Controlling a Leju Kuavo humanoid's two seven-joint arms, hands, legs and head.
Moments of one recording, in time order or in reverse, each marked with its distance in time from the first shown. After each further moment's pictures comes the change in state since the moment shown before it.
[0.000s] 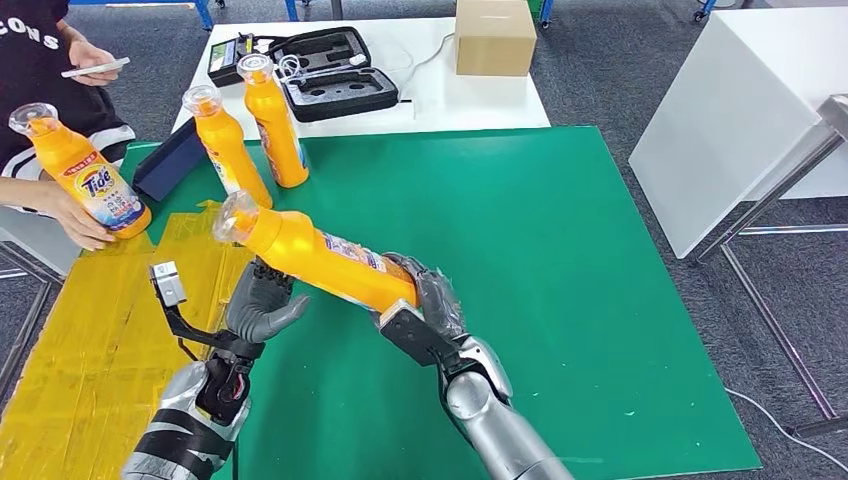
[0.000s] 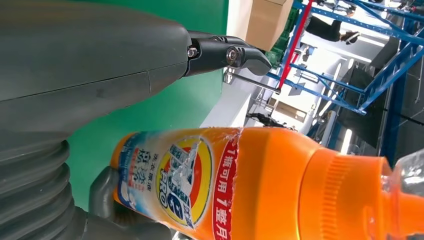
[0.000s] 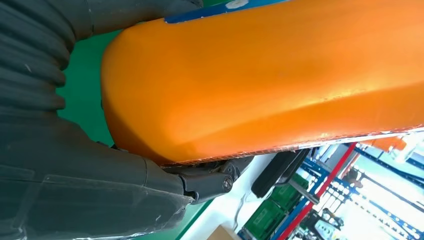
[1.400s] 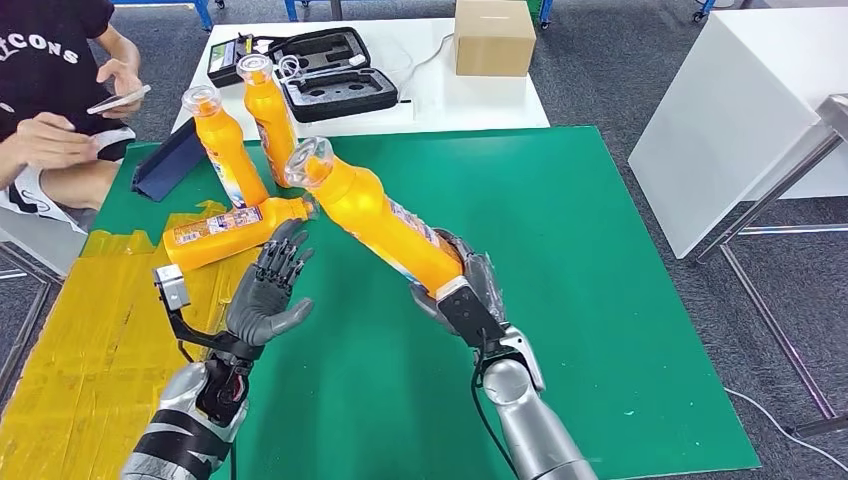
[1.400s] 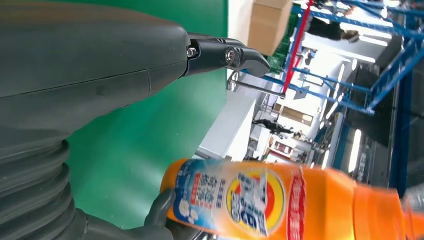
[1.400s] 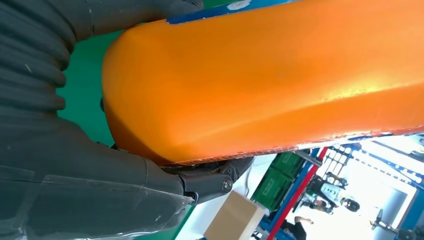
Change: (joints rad) left arm -0.002 0.002 0.013 0.014 -0.037 -0.006 -0.004; right arm 0.037 -0.032 -0.142 -0.144 -0.071 0.066 -0.022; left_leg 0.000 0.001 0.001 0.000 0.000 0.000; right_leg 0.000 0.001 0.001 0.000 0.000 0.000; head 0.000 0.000
